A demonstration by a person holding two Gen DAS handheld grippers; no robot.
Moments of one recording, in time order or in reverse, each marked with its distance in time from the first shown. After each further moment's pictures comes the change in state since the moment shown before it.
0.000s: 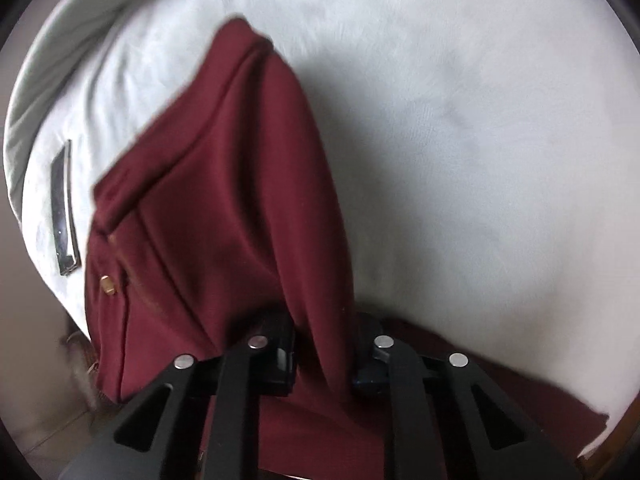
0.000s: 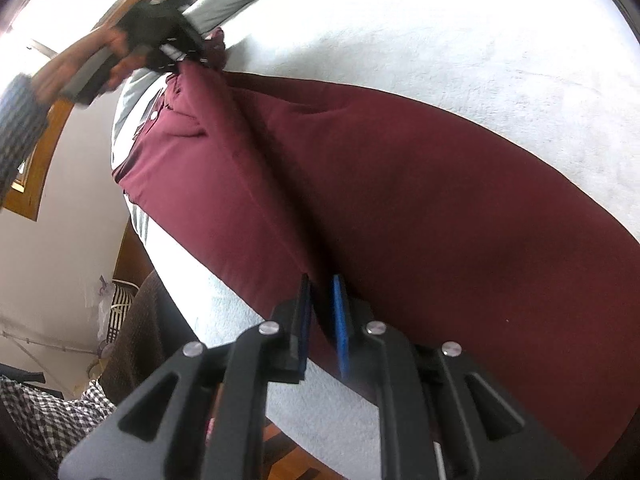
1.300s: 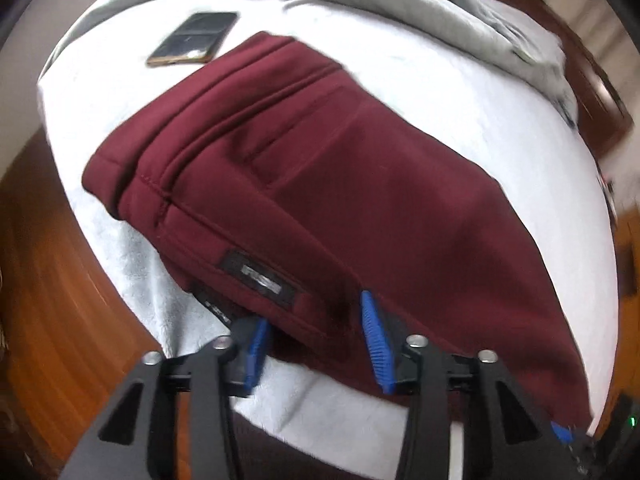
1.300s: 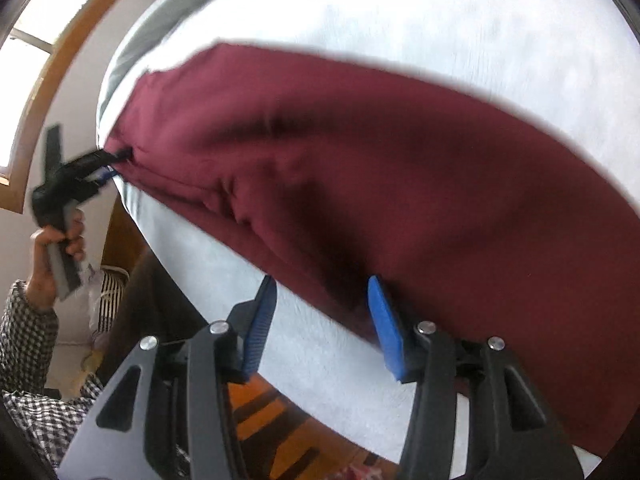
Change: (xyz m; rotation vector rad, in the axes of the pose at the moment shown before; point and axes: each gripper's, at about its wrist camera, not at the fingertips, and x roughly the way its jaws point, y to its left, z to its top) left arm 0.040 0.155 -0.240 -0.290 -0.413 -0.313; right arm 0.017 0.033 0.001 0.011 0.102 -0.074
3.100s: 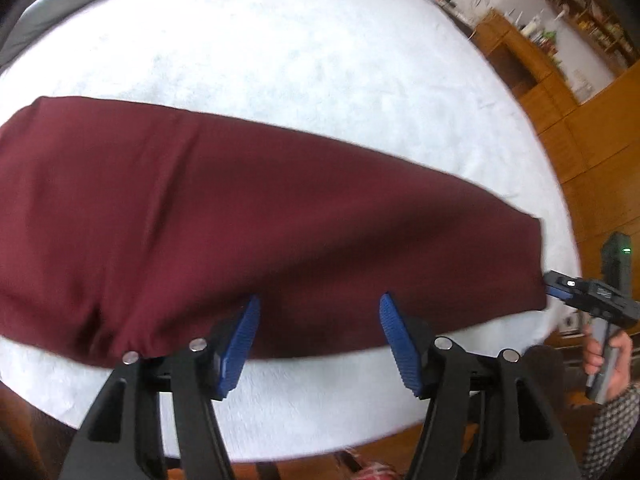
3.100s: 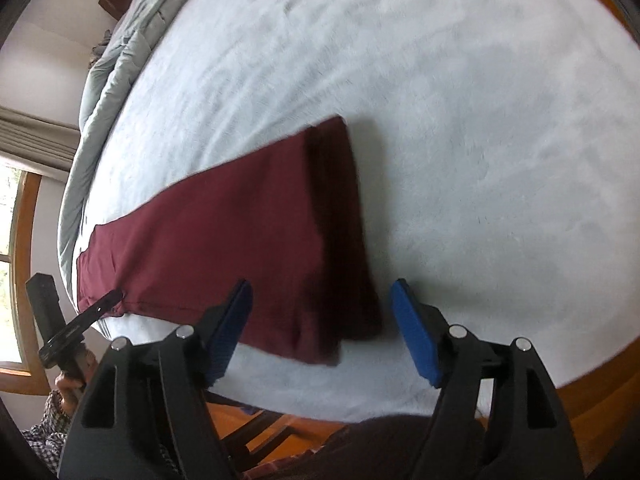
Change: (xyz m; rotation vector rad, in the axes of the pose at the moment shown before) left arm 0.026 -0.322 -0.163 0.614 0.240 -0.271; right arm -0.150 -0.285 -0.183 0.618 -0.266 -0.049
